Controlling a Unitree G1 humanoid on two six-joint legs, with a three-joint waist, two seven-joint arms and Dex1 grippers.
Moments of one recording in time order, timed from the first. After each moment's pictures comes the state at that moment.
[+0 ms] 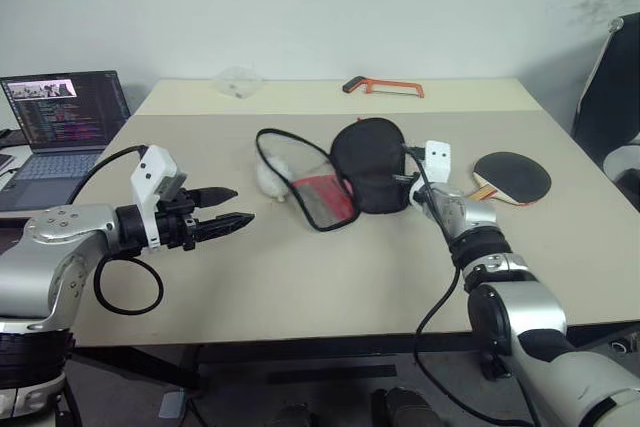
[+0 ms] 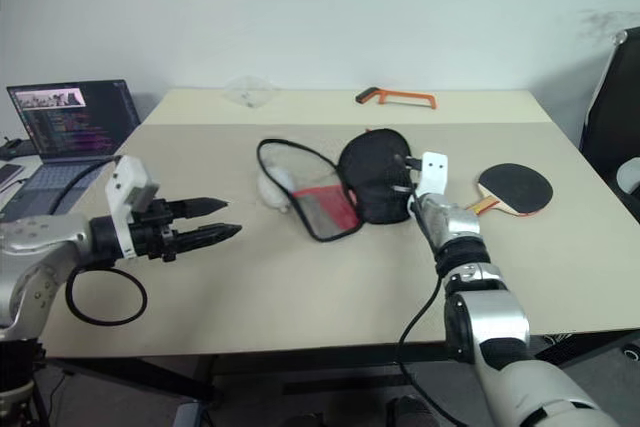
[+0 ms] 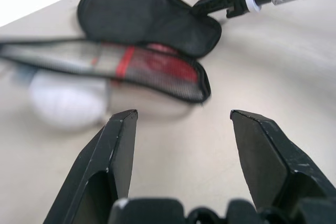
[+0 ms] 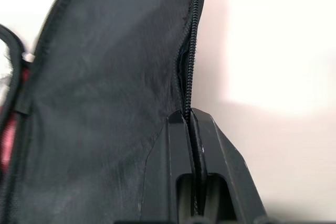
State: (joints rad) left arm -0.35 0.92 0.25 -0.17 -0.55 0.67 -1.03; right arm -1.07 -0.16 -0.21 0.98 0.23 0.44 0.03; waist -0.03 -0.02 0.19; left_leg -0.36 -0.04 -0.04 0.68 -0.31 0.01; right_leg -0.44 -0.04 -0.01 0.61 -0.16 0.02
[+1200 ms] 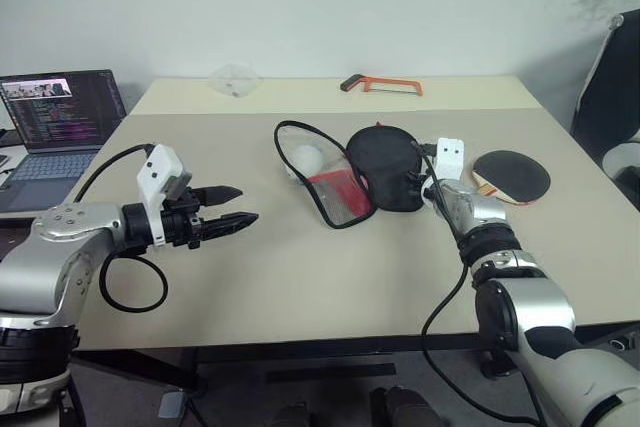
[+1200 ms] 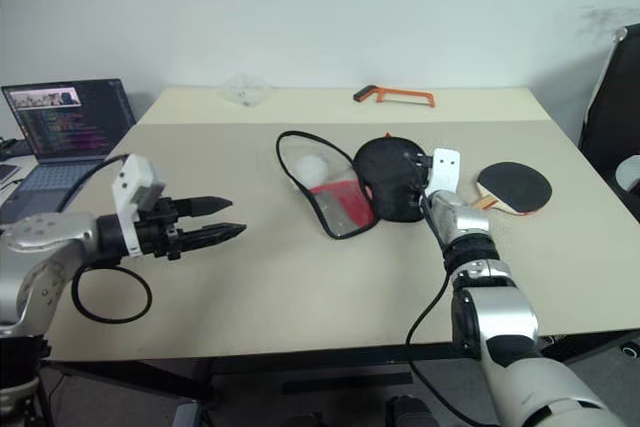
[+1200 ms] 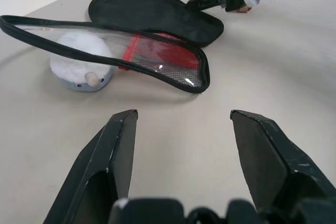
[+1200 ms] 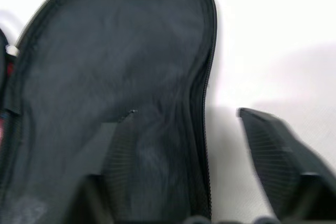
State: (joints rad) left arm -0.39 0.91 0.21 -0.14 -0.54 0.64 -1.04; right arm -1.02 -0.19 -0.19 0.78 0.21 0.53 0.00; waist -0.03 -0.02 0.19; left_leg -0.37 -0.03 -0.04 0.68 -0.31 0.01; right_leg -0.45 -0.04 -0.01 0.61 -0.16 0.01
